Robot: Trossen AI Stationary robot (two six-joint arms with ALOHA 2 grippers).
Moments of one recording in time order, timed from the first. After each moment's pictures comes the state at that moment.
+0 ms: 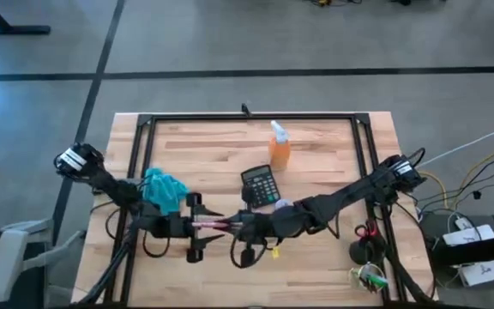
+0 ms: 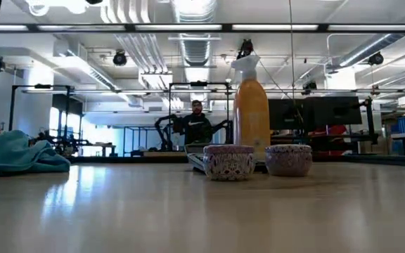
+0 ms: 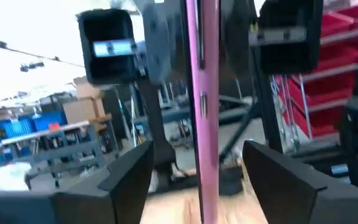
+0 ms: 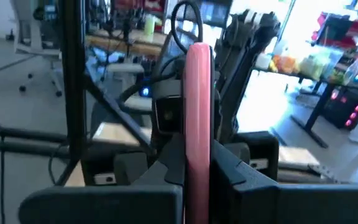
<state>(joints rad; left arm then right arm) -0.64 1.43 0.48 1.33 -0.61 0.41 0.40 1.83 1.58 0.26 0.39 -0.16</state>
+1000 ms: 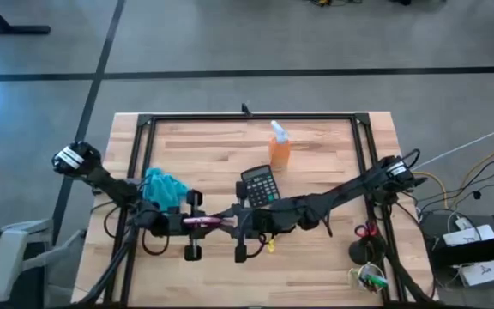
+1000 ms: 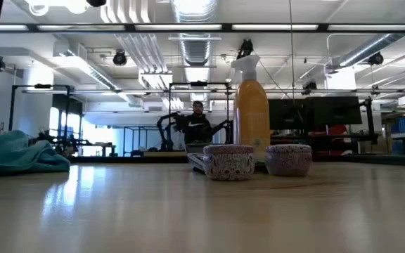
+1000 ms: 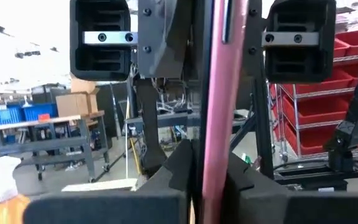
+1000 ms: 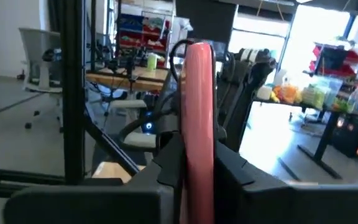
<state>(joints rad) -0.62 1.42 0.49 1.25 -0.62 0.26 0.37 1.86 1.59 0.33 0.34 -0.11</state>
